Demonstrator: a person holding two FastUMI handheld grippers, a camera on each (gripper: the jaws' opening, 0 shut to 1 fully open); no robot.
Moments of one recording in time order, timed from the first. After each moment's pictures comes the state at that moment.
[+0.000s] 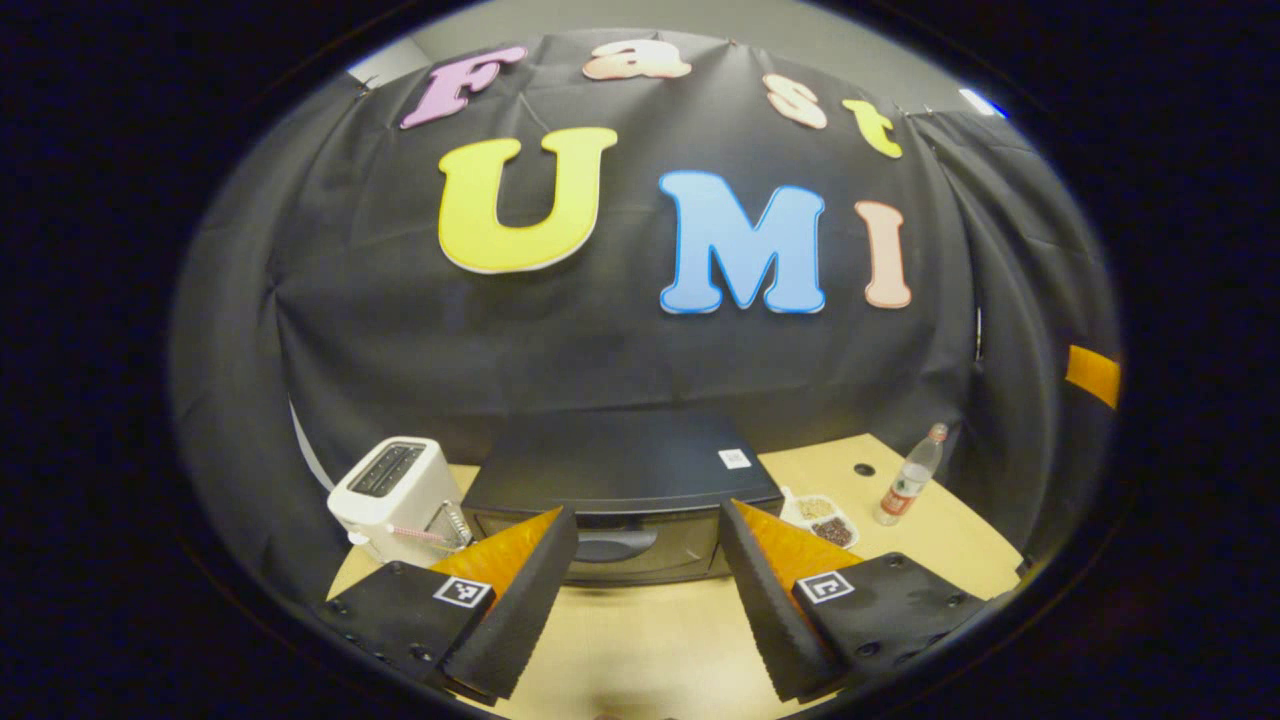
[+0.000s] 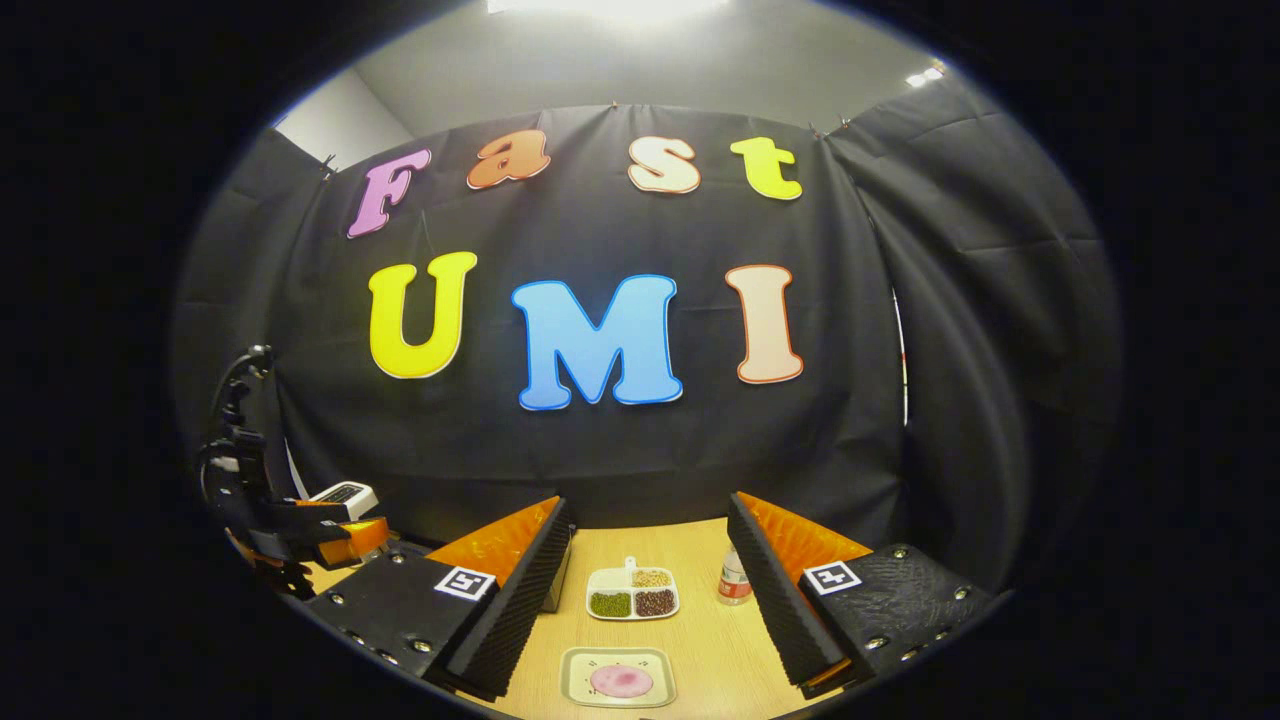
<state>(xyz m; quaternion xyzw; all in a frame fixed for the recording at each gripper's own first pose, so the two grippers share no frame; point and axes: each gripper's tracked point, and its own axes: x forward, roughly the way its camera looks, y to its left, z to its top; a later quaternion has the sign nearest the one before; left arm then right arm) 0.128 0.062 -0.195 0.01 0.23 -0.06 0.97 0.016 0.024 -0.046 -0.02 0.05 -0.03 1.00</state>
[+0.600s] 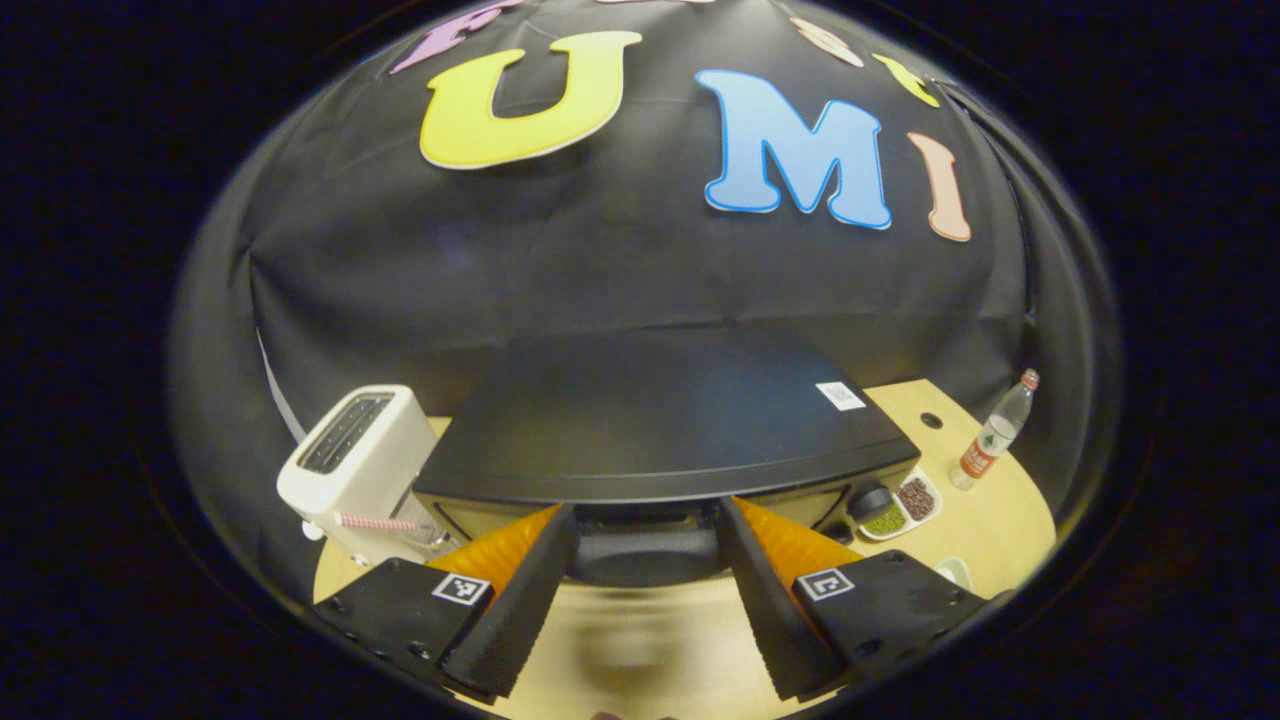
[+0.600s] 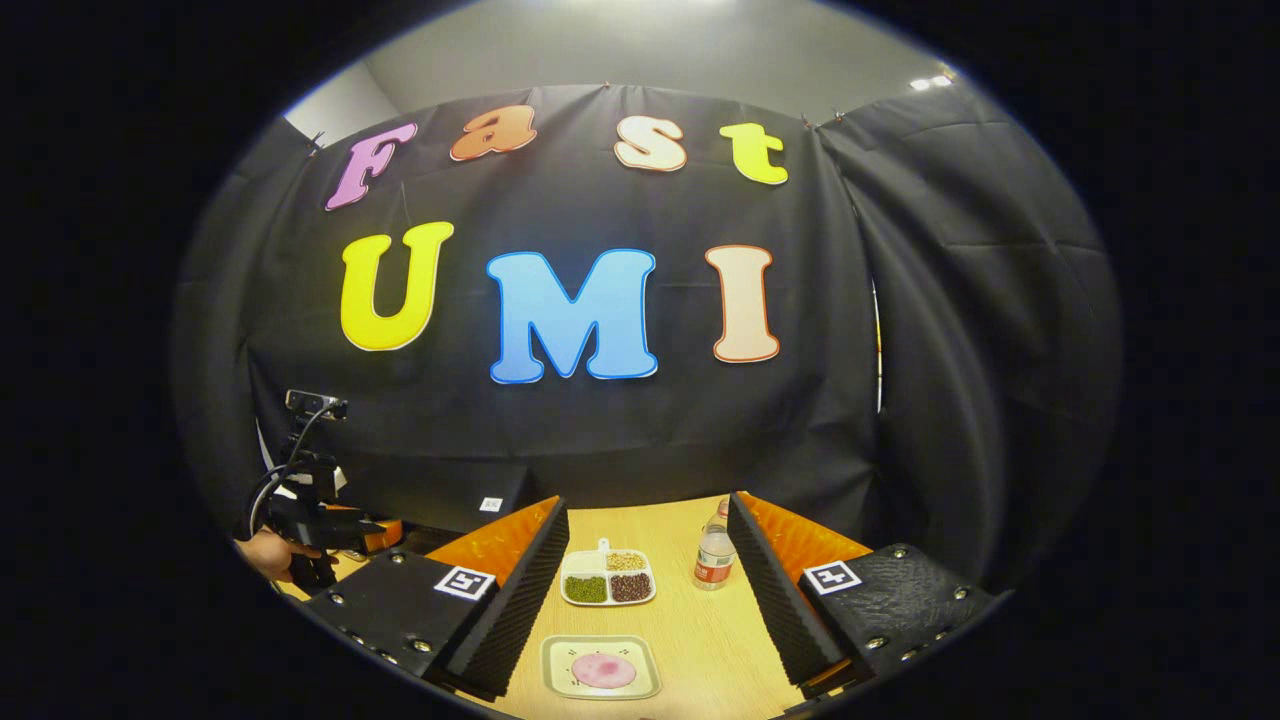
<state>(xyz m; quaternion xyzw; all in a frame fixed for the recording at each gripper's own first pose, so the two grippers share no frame) 0.214 0.092 -0.299 0.04 0.30 -0.04 0.95 0.021 0.015 -0.062 -0.03 0.07 -0.08 0.99</state>
